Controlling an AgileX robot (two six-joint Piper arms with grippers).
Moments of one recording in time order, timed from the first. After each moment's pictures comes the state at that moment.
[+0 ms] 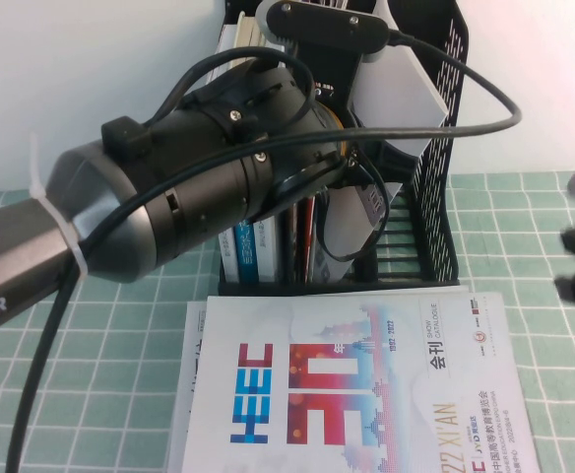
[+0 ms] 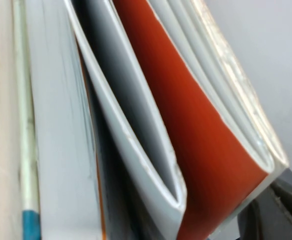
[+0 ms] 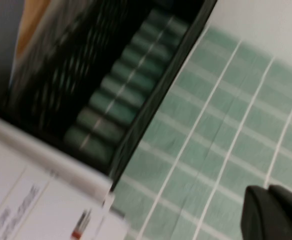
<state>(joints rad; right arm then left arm) 0.22 1.31 -0.74 0.42 0.24 -0.67 -0.79 1.72 -1.53 0.65 0.67 -0.84</state>
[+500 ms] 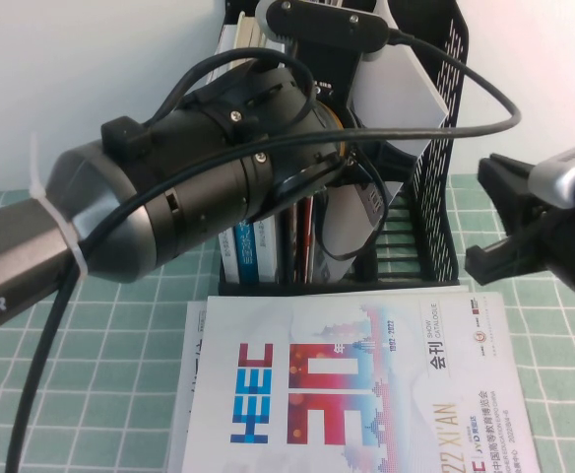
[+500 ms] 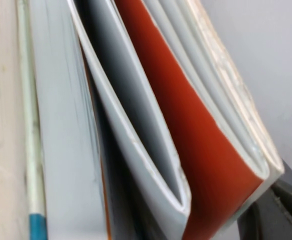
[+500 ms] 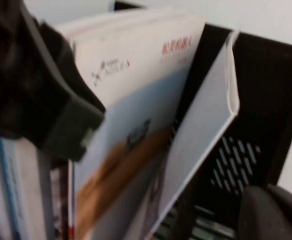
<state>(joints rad) 0.56 1.29 -0.58 0.28 -0.55 -0.31 -0.79 1.72 -1.53 0.67 0.67 -0.84</state>
